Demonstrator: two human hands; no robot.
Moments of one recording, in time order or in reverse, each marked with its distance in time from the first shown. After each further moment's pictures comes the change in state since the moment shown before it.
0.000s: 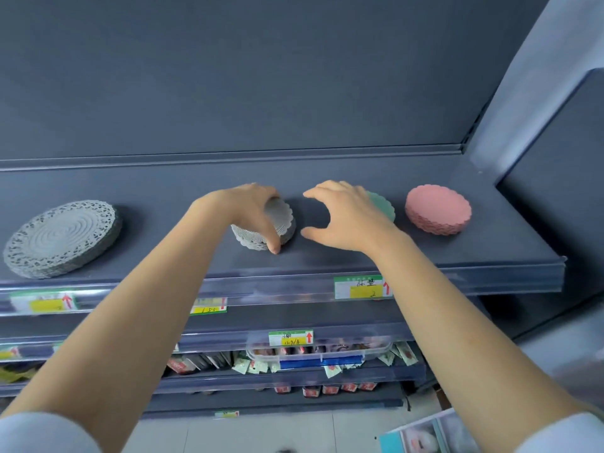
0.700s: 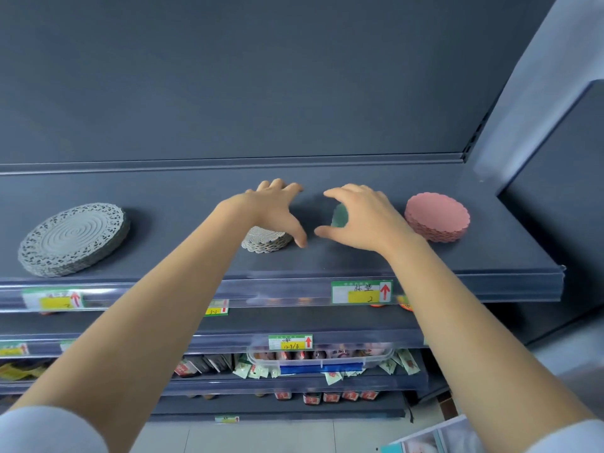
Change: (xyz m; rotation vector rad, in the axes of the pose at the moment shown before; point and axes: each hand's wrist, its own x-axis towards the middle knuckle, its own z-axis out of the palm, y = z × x) left_hand -0.003 0.032 -0.001 0.022 0.095 0.060; right_hand -0.006 0.021 -0.009 -0.001 0.017 0.082
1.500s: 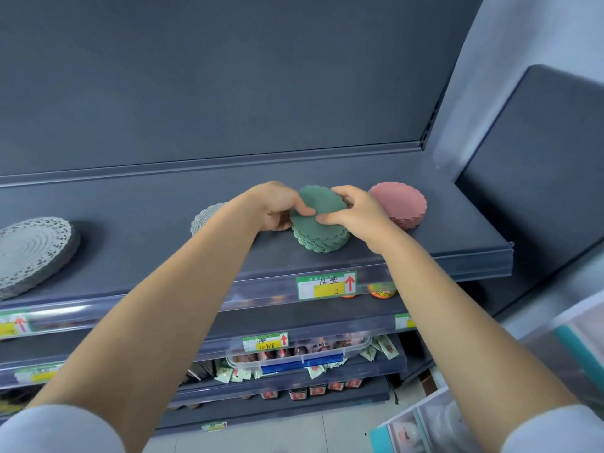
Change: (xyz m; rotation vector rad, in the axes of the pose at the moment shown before) left_hand 0.036 0.062 0.012 -1.226 -0.215 -0.156; right_hand -0.018 0.046 0.007 0.906 0.046 0.471
